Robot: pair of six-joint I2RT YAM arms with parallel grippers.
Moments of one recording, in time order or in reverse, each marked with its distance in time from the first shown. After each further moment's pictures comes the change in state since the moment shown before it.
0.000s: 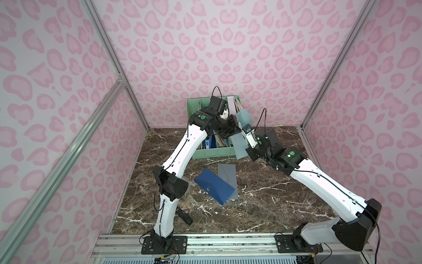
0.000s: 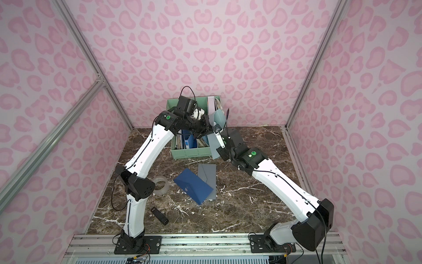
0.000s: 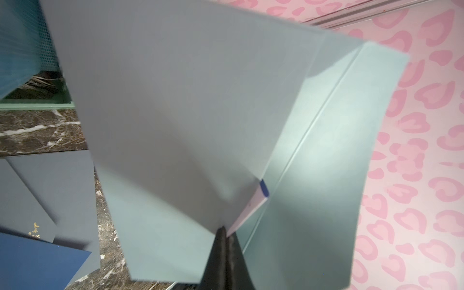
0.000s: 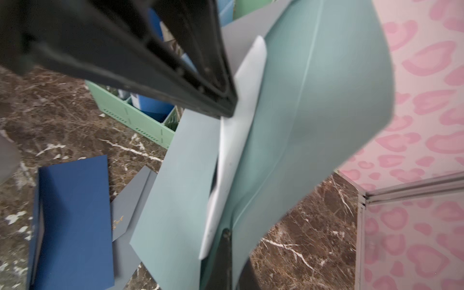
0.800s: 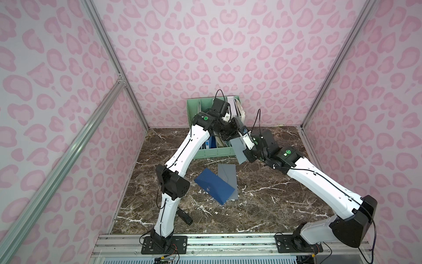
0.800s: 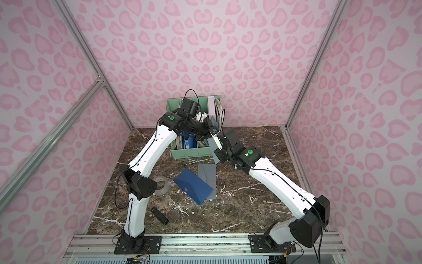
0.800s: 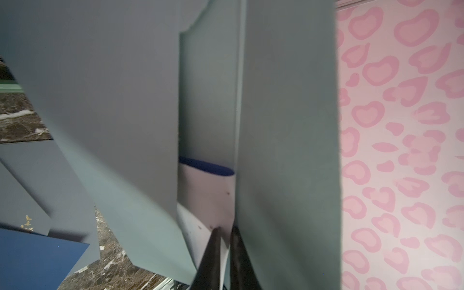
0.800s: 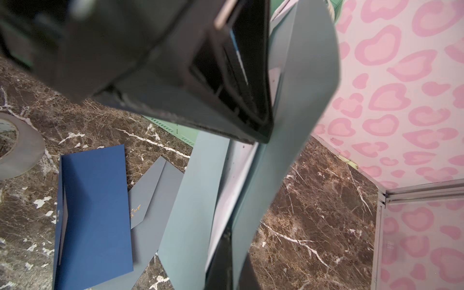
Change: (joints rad) left arm -0.013 0.029 0.000 -0.021 0.037 0.008; right arm 0.024 0.032 0.029 -0.052 -0.012 0.030
